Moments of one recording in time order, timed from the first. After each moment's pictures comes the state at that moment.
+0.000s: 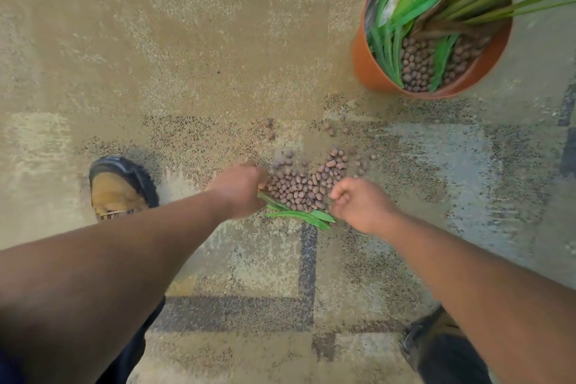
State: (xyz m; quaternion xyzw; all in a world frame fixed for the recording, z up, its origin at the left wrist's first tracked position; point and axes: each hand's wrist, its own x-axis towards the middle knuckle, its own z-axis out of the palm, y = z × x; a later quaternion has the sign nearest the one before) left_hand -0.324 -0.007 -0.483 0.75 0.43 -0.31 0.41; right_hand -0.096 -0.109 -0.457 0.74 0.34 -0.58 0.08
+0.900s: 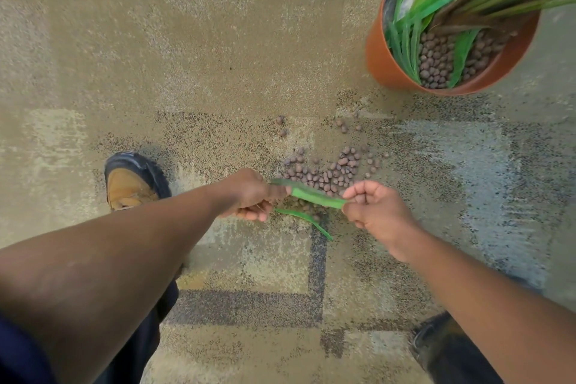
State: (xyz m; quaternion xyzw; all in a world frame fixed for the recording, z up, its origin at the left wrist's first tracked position) left_hand -0.337 -0.001 -0.490 0.33 0.59 -0.31 0.66; right_hand -0.105 -0.123 -0.440 0.75 0.08 -0.65 -0.12
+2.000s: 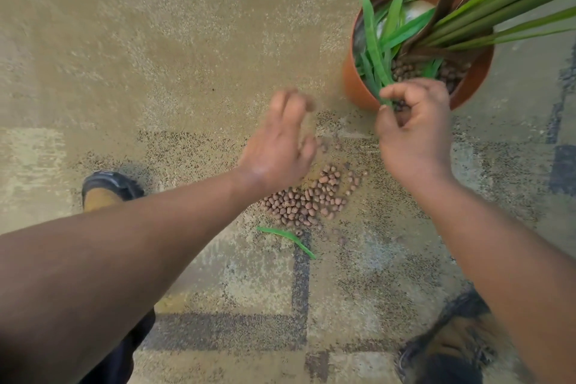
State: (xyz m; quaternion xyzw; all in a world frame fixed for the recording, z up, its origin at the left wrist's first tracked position) left_hand -0.232 0.040 -0.448 0.80 0.45 0.06 0.40; right_hand -0.036 -0.020 -0.412 0.84 0.37 -0.29 -0.27
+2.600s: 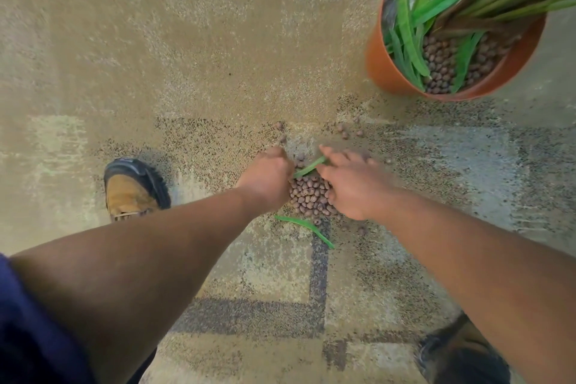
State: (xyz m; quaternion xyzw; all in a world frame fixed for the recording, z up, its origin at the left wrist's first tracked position) left_hand -0.292 -0.007 -0.489 0.76 0.46 -0.25 0.38; right_hand -0.110 -0.069 -0.485 0.60 0.65 -0.43 0.20
